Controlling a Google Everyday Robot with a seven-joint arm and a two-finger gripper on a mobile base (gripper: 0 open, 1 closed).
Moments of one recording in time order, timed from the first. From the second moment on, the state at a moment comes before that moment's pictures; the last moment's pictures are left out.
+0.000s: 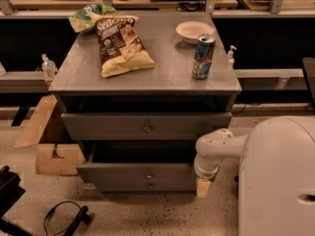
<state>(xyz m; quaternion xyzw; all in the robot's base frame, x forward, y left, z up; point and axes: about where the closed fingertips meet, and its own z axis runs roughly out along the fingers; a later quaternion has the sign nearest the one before) 0.557 -0.188 0.403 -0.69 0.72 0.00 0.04</state>
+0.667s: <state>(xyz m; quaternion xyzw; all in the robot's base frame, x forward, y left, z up) 0.522 -0.192 0.403 -0.67 0.74 0.04 0.00</state>
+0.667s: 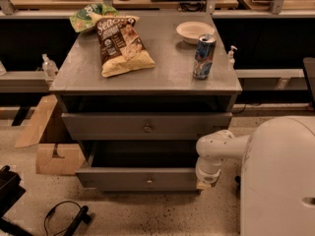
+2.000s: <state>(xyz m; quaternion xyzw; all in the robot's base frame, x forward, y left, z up) 0.522 -0.192 0.404 -0.67 0.74 0.04 0.00</state>
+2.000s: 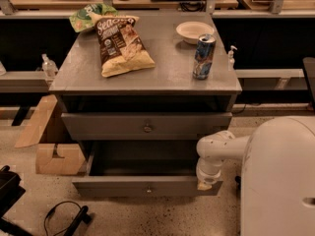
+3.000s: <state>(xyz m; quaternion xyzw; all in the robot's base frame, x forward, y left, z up) 0.505 -0.188 0.416 -0.67 0.74 0.04 -0.02</state>
